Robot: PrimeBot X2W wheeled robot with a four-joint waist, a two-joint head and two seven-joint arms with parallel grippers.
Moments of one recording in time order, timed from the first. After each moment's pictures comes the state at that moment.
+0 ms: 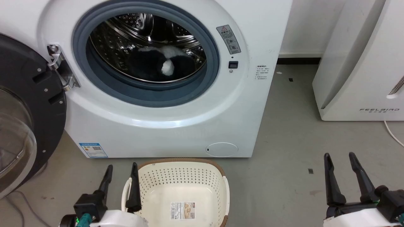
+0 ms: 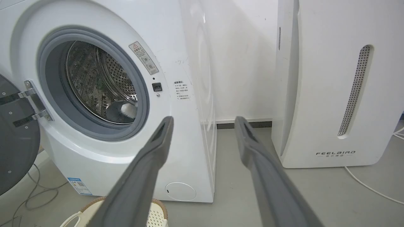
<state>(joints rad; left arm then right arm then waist) 0.01 0.07 -0.05 0.17 -0.23 0.02 -0.26 0.04 -0.07 -0.05 0.03 0.20 0.13 -0.26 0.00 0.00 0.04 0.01</state>
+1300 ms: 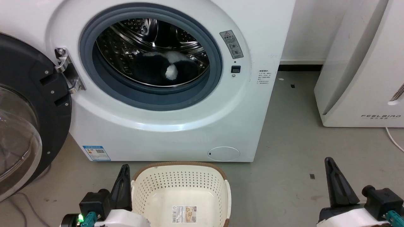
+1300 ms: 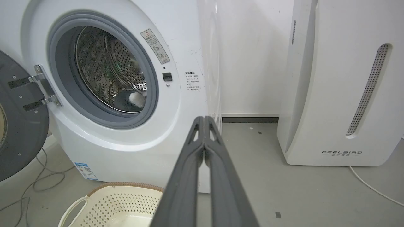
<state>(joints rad) 0.02 0.06 -0.06 0.13 -0.17 0.04 -0.21 0.05 -0.06 -0.02 0.04 0.16 0.13 -0.21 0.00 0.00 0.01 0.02</state>
